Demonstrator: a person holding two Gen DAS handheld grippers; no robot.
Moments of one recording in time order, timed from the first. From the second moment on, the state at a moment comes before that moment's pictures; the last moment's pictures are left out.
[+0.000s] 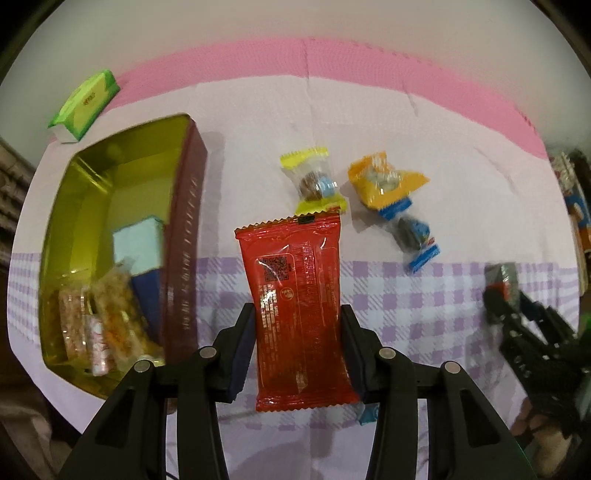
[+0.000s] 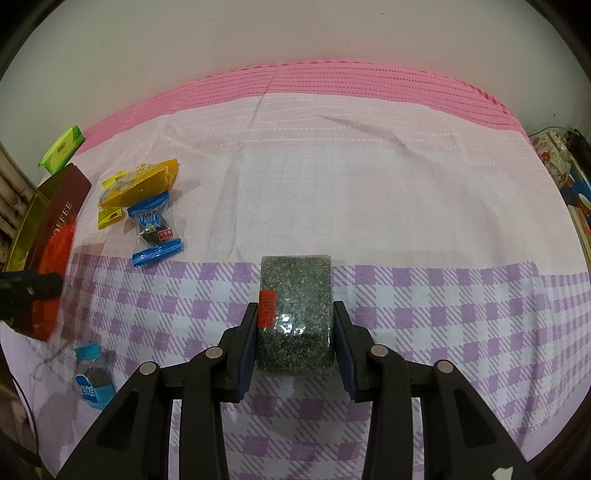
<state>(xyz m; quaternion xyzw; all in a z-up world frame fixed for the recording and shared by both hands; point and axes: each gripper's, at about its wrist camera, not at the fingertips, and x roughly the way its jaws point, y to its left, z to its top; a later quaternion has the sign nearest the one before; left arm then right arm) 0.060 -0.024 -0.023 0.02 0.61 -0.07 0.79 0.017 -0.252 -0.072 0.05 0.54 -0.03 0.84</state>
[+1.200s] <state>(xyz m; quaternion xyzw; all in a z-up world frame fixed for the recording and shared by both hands) 0.073 0.132 -0.025 0.08 0.60 0.08 0.79 0.016 -0.247 -0.074 0.04 0.53 -0.03 0.85</state>
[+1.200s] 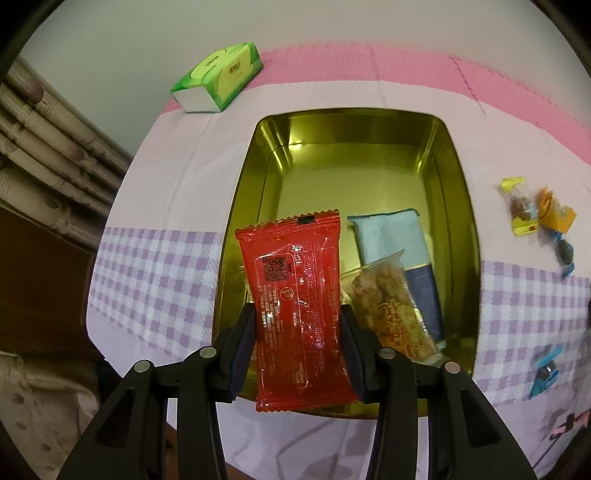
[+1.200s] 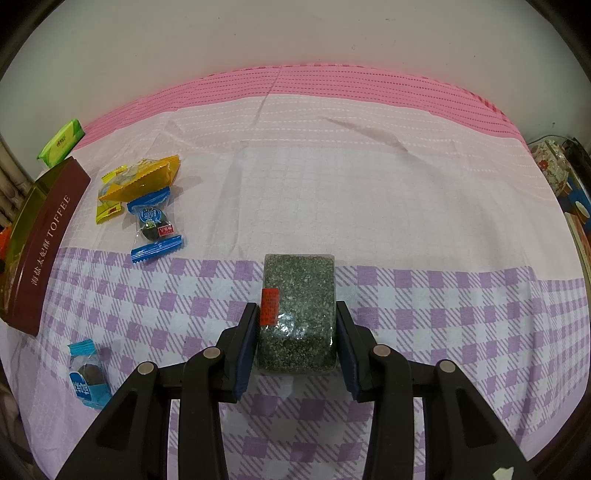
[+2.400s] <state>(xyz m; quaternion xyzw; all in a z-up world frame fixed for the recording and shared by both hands) 0.066 0.132 -0.034 0.11 0.58 0.08 0.80 0.015 -0.243 -0.074 0.03 0.53 -0.03 0.85</state>
